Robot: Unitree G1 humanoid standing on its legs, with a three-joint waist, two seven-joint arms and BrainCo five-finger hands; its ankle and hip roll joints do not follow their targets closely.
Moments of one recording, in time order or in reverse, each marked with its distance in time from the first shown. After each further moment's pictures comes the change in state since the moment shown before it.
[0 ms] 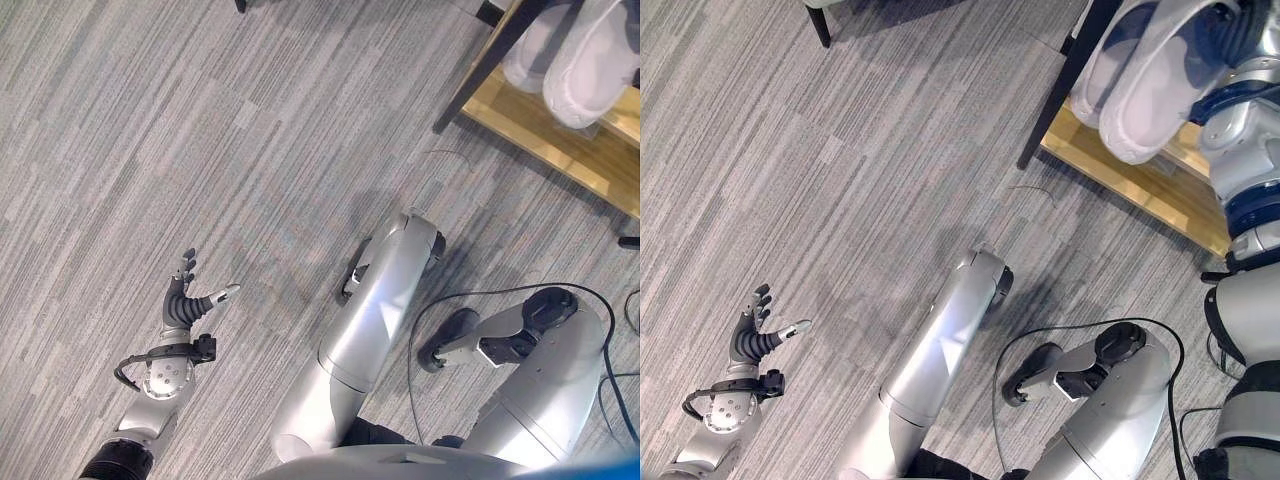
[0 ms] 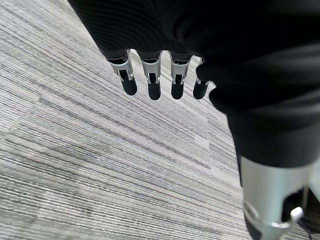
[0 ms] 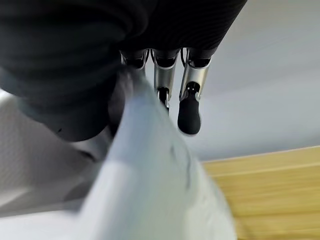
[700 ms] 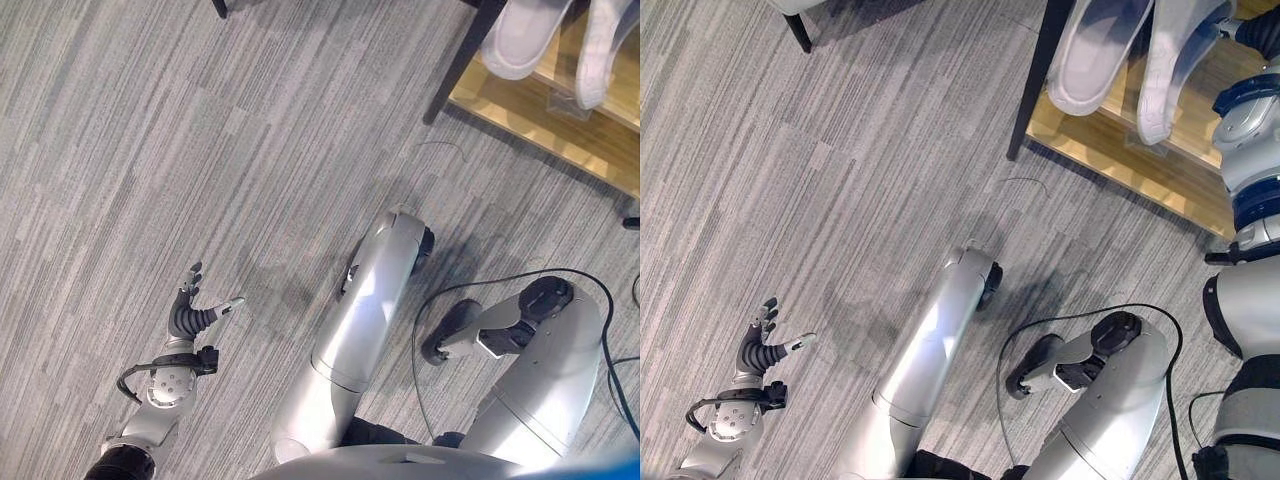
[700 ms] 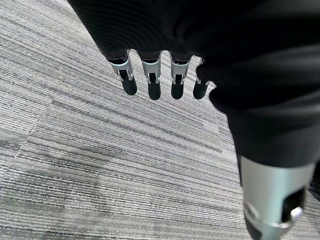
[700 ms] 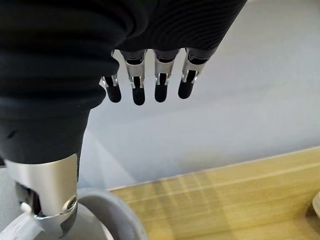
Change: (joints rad) left arm 0.000 -0.004 -0.050 0.063 0.002 -0.013 -0.012; right arm 0.002 0.000 -0.060 -0.006 -0.017 0.041 -0.095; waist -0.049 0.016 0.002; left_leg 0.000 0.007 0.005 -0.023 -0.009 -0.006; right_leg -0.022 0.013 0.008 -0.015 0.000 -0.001
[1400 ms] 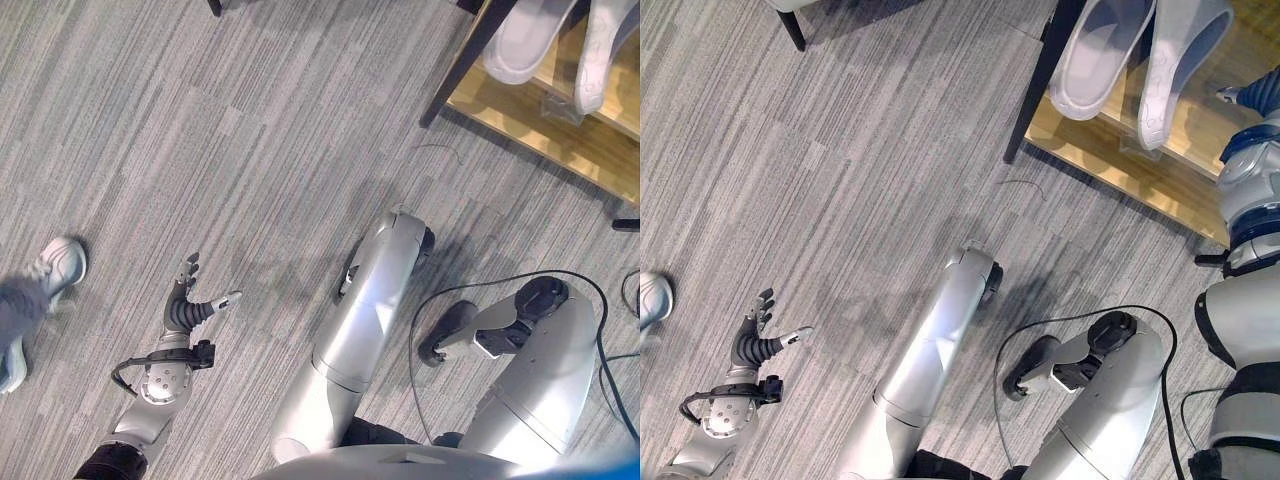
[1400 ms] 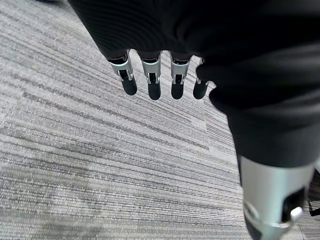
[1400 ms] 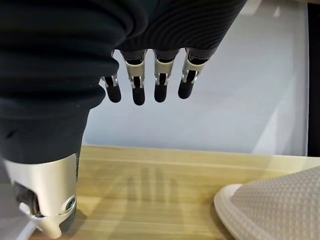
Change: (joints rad) left arm 0.007 0.043 0.004 -0.052 0.004 -0.007 0.018; right arm 0.083 0.007 0.031 0.142 -0.078 0.051 0.004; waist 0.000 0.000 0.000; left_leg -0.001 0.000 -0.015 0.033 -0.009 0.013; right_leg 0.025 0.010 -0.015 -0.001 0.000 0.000
